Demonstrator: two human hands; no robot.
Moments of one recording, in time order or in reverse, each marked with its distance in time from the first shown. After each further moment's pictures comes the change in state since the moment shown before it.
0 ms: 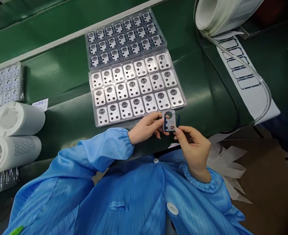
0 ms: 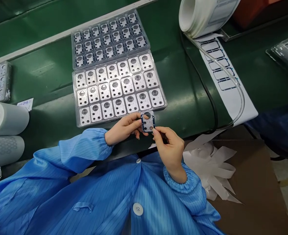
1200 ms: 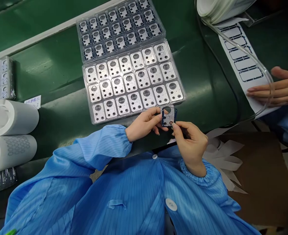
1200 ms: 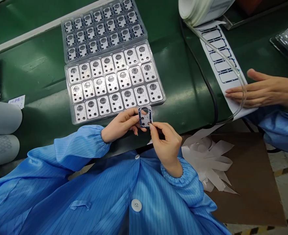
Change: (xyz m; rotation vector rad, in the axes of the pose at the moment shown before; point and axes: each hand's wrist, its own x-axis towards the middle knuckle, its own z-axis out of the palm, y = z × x) left_hand -0.001 0.005 0.002 0.005 0.032 -0.020; right_hand 0.003 -0.009 0.003 -0.196 0.039 -0.152
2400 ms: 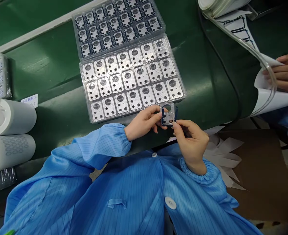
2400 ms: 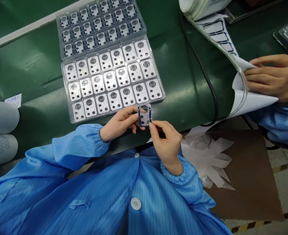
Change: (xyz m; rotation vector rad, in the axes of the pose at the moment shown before) left_hand 0.000 -0.003 -0.002 0.063 -0.018 0.060; right_hand -0.002 0.001 -0.001 0.045 -0.004 0.048
